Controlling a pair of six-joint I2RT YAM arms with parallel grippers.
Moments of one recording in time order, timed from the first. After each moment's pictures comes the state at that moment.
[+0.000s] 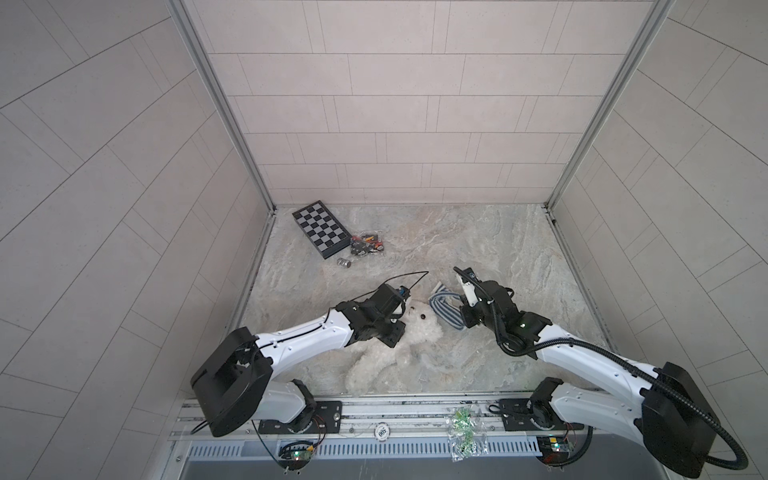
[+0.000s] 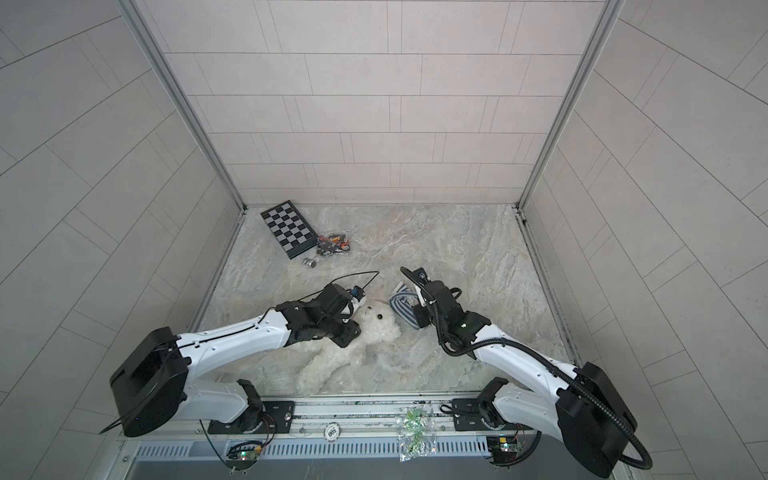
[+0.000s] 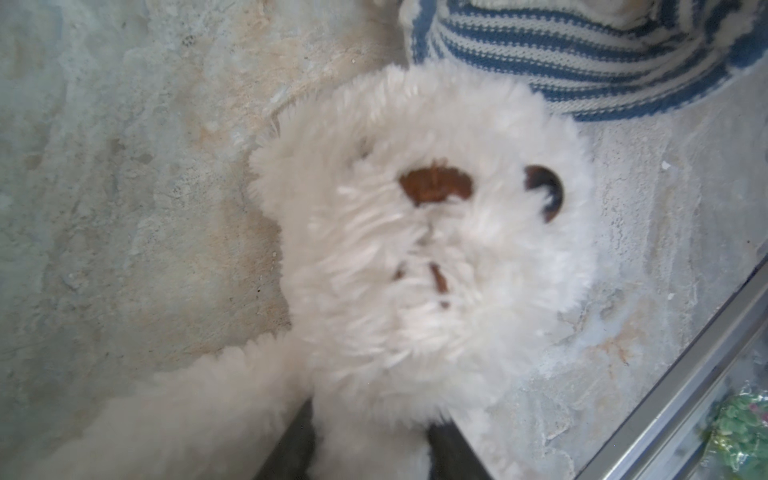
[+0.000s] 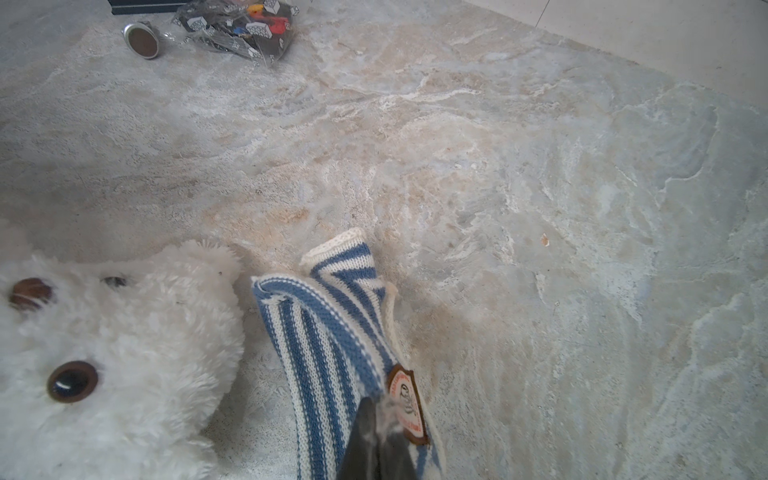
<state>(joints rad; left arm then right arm) -0.84 1.36 0.74 -0.43 0.10 -0.22 0.63 1.08 0.55 -0.14 0.21 0.09</state>
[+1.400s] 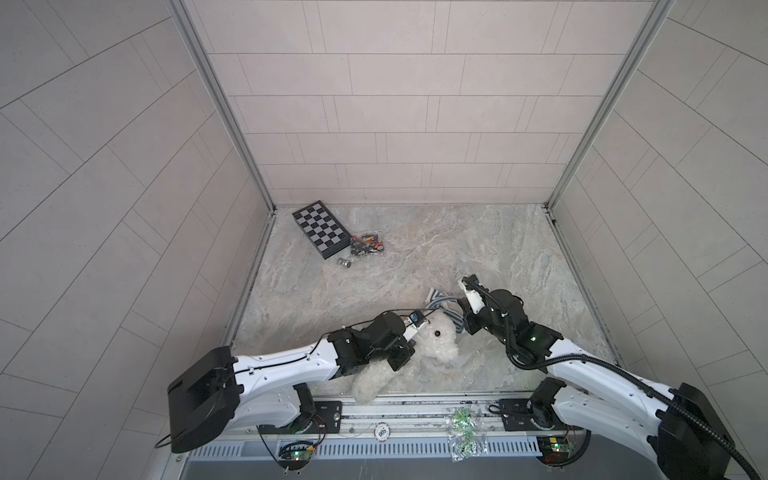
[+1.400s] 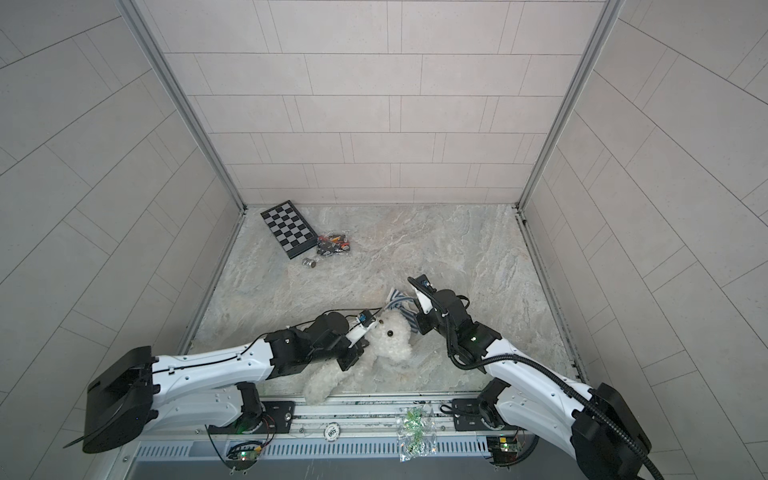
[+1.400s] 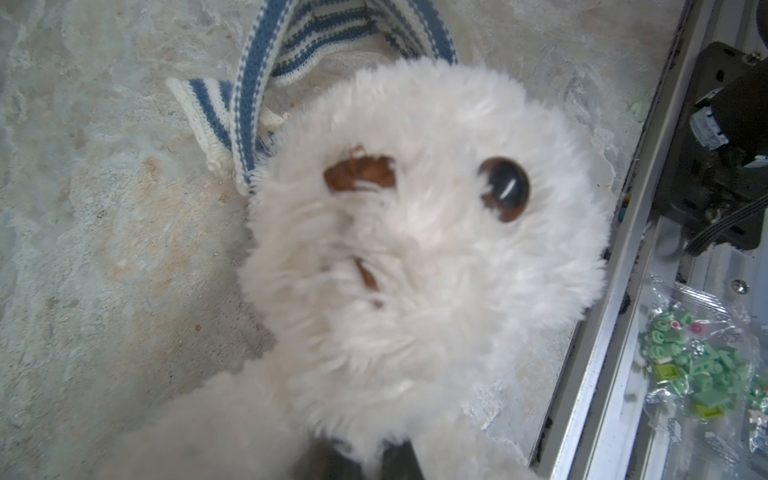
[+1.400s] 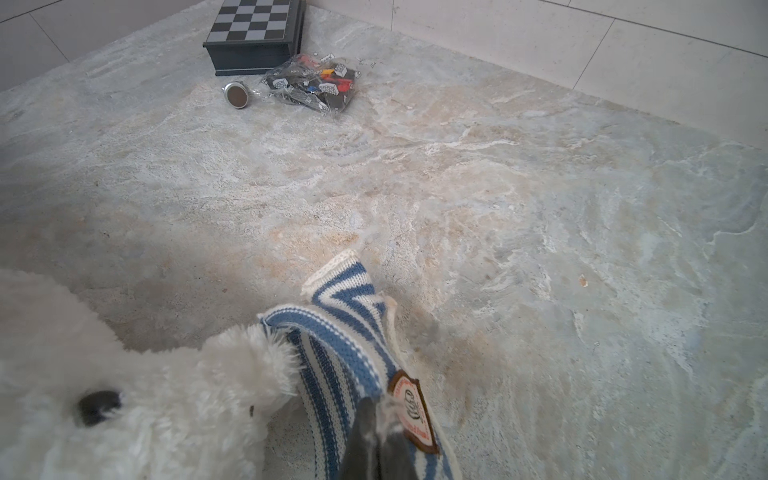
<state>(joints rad) -1.06 1.19 0.55 -0.13 0.00 -0.07 0.63 0.95 0.43 -0.02 0.07 0.04</state>
